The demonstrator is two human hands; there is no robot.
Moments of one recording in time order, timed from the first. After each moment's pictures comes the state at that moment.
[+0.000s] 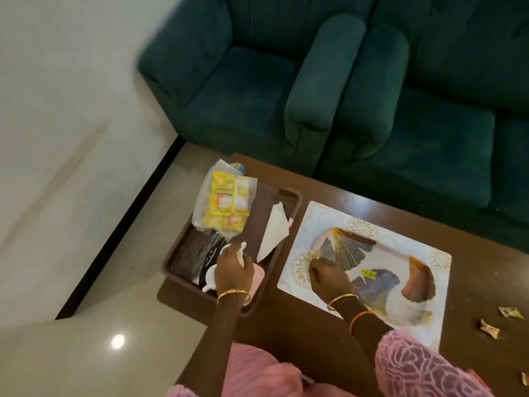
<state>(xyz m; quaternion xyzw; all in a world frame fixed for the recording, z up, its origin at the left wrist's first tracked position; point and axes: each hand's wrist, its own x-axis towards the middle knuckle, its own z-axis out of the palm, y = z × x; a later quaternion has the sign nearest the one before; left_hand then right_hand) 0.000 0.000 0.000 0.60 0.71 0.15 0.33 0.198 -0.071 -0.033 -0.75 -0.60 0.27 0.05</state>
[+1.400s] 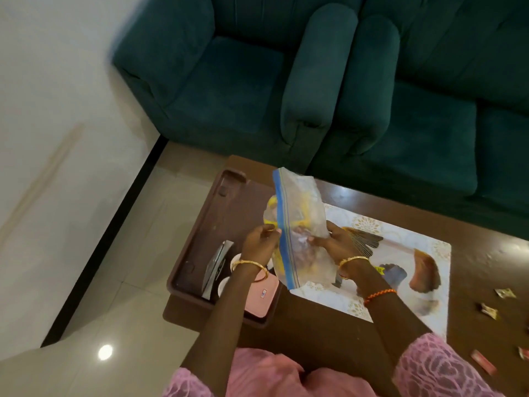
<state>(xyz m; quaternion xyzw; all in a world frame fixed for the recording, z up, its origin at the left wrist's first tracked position) 0.017 0.075 0.009 0.44 0.61 0.15 0.64 0.184 0.009 0.017 -0.74 -0.20 0.53 0.36</state>
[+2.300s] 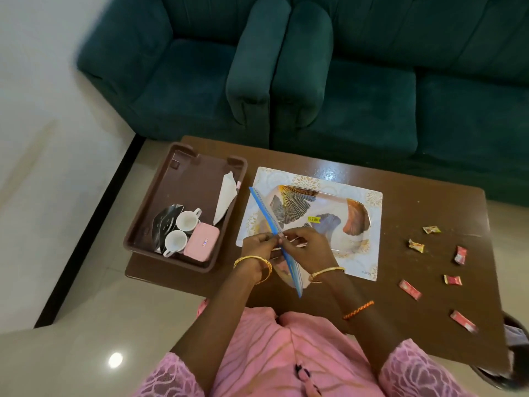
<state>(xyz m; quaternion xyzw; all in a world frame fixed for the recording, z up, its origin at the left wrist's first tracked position) 0.124 -0.141 0.046 0.29 0.62 0.13 0.71 0.232 -0.203 0.046 -0.76 -0.42 0.35 0.34</state>
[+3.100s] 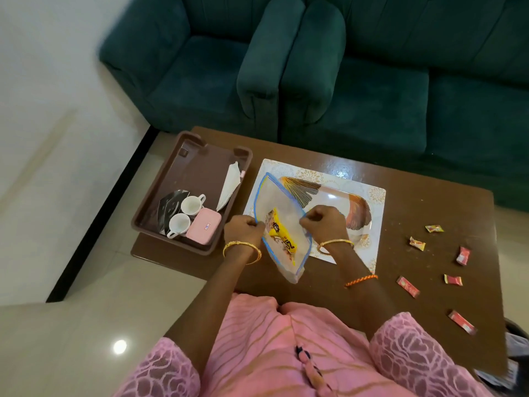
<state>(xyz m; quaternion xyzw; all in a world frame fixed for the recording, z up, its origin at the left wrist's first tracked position) 0.105 -0.151 0.064 0.58 0.68 0.11 0.43 0.265 -0.206 0.065 -0.83 -0.33 0.34 0.30</state>
